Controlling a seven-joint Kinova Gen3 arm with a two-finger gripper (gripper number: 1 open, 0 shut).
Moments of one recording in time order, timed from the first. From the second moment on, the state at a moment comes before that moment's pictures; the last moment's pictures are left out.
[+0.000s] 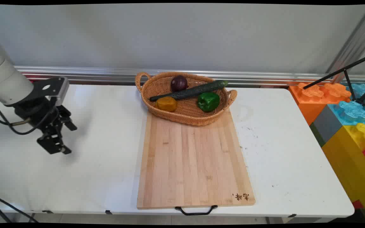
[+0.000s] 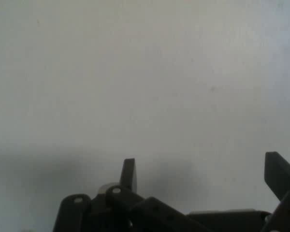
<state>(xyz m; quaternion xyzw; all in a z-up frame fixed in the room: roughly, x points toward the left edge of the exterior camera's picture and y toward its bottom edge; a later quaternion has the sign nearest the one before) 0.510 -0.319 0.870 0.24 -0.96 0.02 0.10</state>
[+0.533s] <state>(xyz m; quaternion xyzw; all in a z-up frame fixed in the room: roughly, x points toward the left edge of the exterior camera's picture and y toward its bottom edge) 0.453 -0.360 0.901 0.27 -0.94 0.10 0.19</state>
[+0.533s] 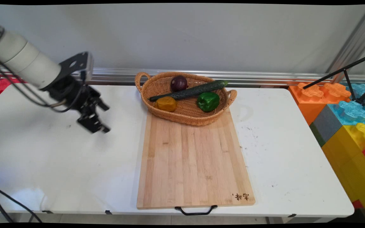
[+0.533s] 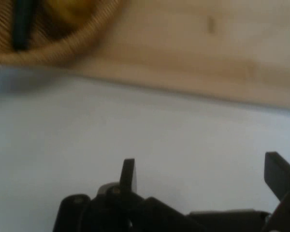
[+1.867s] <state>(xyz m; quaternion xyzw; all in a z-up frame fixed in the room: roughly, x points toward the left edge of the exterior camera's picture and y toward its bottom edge) 0.339 -0.509 0.858 0.36 -0.90 0.18 0.18</state>
